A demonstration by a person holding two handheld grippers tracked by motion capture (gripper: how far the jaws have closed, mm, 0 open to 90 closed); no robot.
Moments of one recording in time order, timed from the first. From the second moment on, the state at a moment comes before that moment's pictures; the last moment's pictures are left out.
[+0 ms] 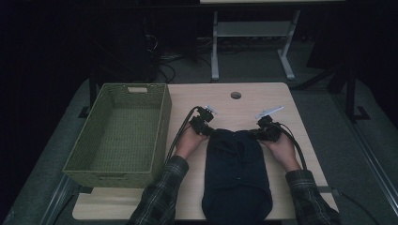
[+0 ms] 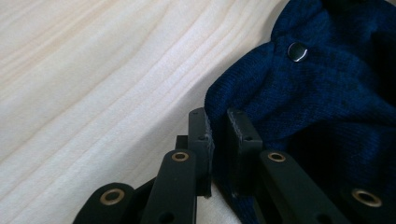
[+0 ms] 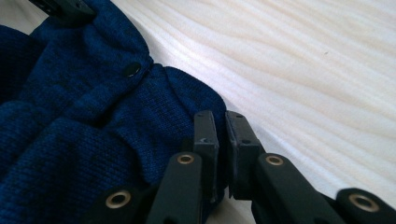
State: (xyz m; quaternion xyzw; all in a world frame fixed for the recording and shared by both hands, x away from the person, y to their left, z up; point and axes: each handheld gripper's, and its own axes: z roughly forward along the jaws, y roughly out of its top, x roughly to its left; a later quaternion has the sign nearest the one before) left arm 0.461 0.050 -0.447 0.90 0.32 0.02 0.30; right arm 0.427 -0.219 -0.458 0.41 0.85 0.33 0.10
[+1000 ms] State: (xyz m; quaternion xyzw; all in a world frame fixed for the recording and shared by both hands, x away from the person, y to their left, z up) left arm 0.459 0.067 -0.337 0.87 0.31 0.13 0.37; right arm 0.433 -0.216 -0.354 0.37 0.82 0.39 0.20
